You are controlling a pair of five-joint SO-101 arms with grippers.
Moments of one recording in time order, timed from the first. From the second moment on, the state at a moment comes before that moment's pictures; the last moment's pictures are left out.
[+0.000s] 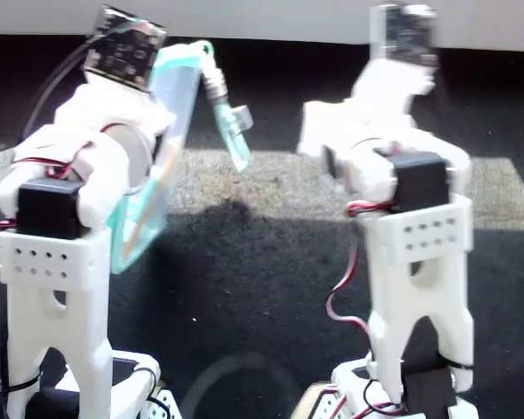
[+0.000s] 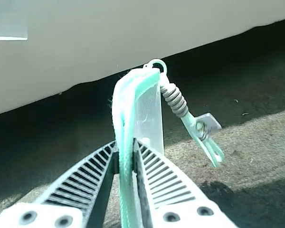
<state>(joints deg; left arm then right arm) -1.9 -31.3 -1.0 71.4 -14.3 -8.7 -18.9 -17.7 83.9 -17.6</state>
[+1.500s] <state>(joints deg) 12.0 -26.4 -17.3 89.6 -8.6 15.5 -18.6 -5.2 89.4 -17.6</state>
